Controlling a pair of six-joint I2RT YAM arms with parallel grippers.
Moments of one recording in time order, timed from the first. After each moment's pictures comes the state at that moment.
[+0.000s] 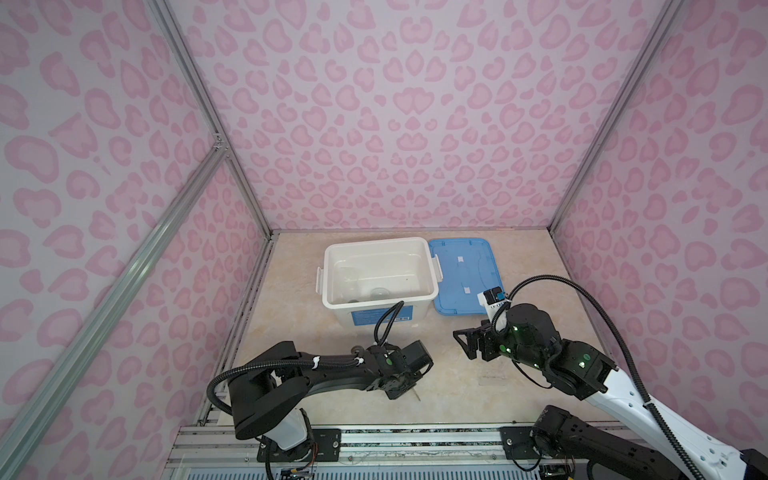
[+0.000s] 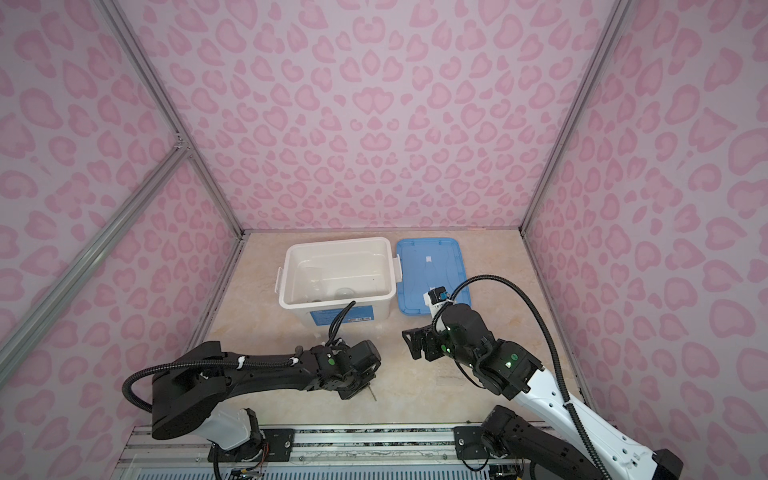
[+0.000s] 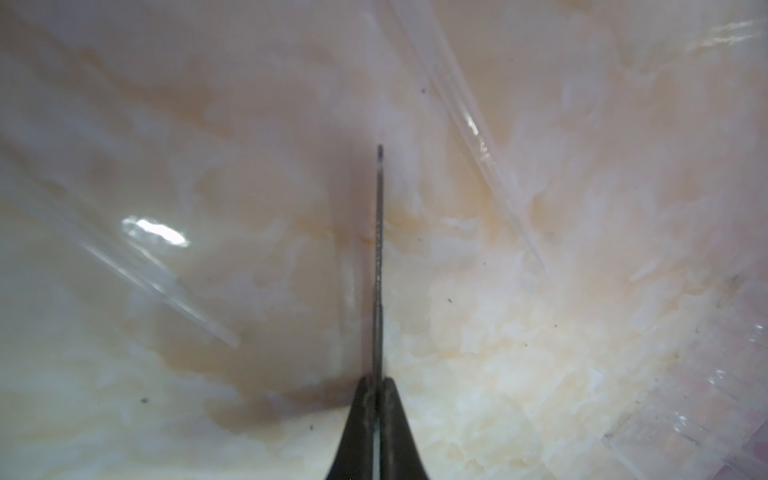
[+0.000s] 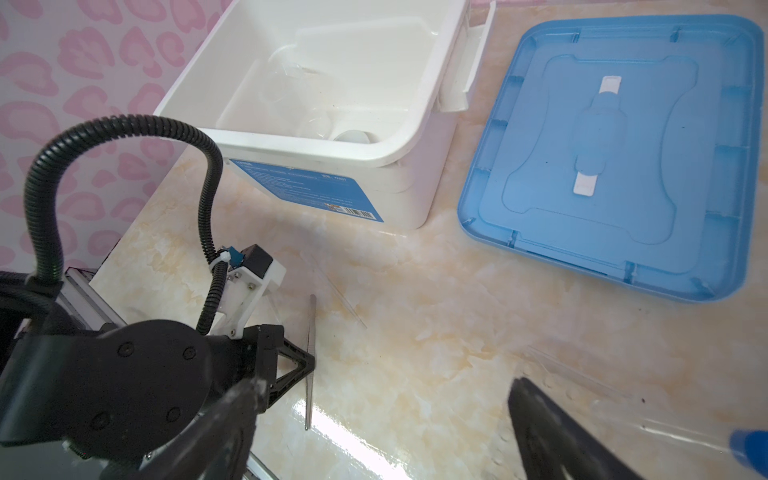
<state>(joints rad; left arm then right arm) -1.12 1.57 0.78 -0.43 -0.08 -1.62 0.76 0.81 0.82 -0.66 0.04 0.42</state>
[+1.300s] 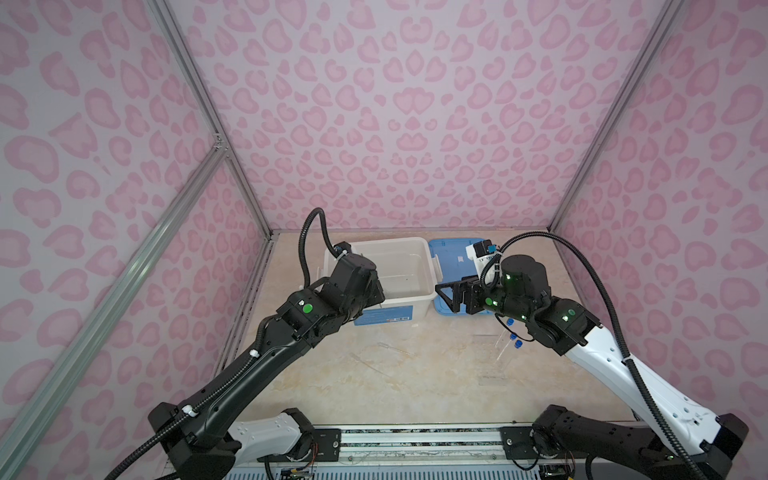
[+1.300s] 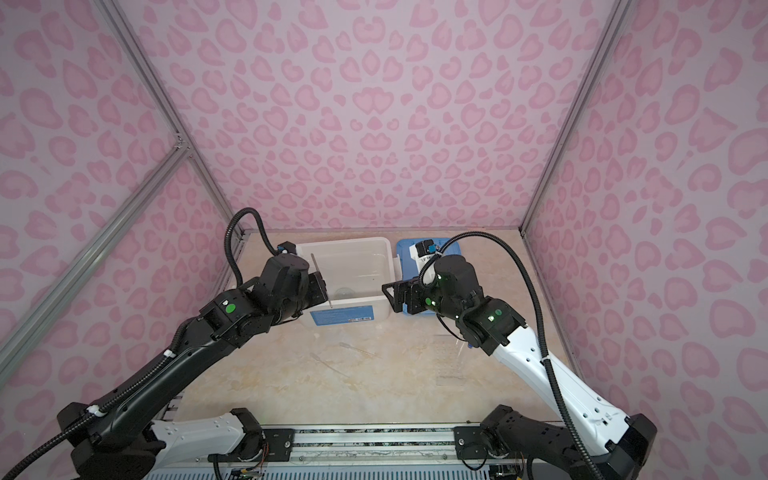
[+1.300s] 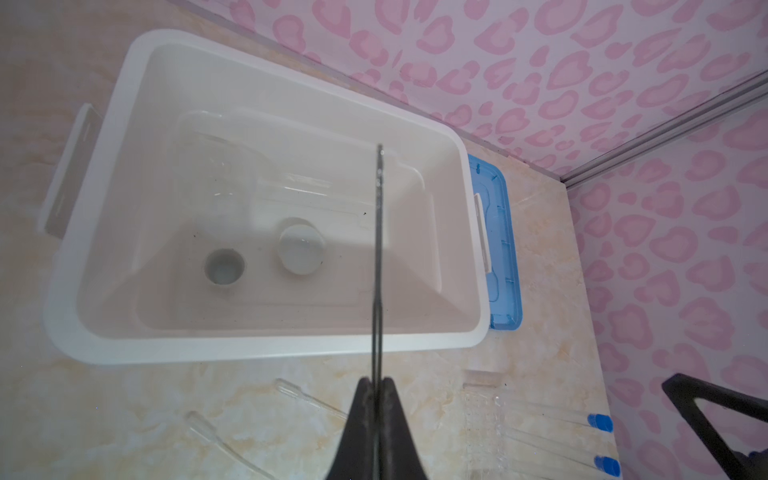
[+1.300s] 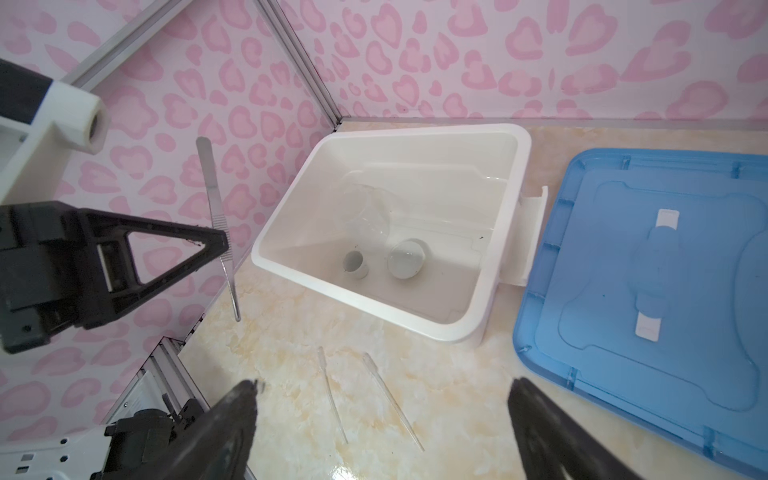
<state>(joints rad) -0.71 1.24 1.38 -0.84 -0.28 -0.80 0.63 1.13 1.17 -0.52 -0.14 0.40</state>
